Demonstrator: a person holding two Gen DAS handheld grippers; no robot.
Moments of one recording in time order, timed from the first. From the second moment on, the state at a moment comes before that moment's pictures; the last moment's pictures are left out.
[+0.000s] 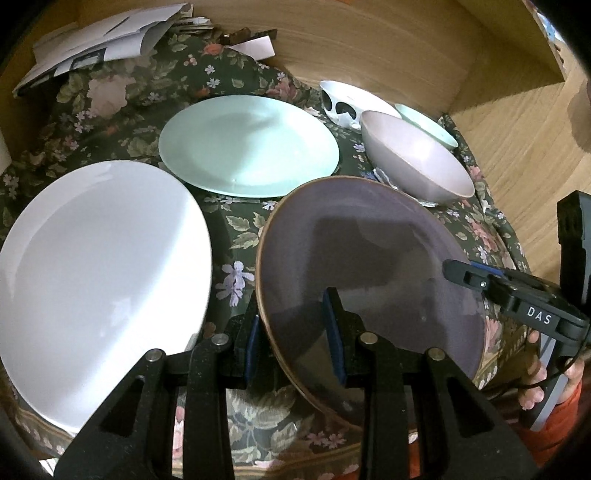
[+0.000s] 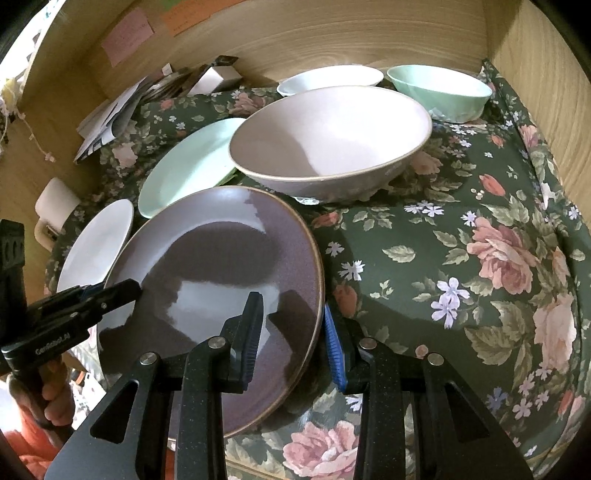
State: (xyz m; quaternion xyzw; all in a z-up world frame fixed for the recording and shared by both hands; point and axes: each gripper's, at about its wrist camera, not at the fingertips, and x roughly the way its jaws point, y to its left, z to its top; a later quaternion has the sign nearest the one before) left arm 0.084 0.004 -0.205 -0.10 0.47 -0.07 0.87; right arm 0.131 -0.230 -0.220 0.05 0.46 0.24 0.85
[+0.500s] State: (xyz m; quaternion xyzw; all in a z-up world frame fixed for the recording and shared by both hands) left arm 0.085 0.002 -0.198 -0.07 0.46 -0.05 0.89; right arm 0.127 -0.229 -0.207 0.02 0.44 0.23 0.87
